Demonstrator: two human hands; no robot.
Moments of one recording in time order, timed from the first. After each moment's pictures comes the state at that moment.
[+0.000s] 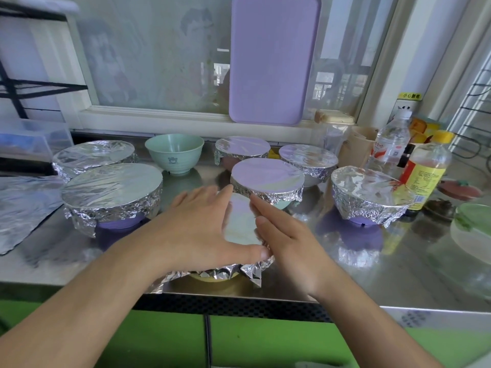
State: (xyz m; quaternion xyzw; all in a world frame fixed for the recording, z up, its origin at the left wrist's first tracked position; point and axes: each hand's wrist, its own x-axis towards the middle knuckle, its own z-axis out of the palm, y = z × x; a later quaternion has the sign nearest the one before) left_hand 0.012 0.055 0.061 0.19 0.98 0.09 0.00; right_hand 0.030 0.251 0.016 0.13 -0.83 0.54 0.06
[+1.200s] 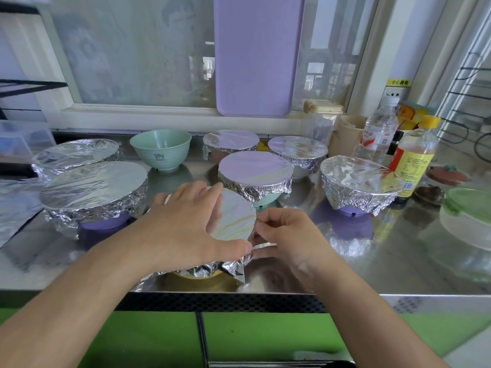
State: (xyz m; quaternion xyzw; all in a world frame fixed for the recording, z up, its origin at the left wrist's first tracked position) left_hand 0.012 0.058 0.060 0.18 0.98 0.05 0.05; right_hand 0.017 0.266 0.004 -0.01 -0.71 0.70 -0.04
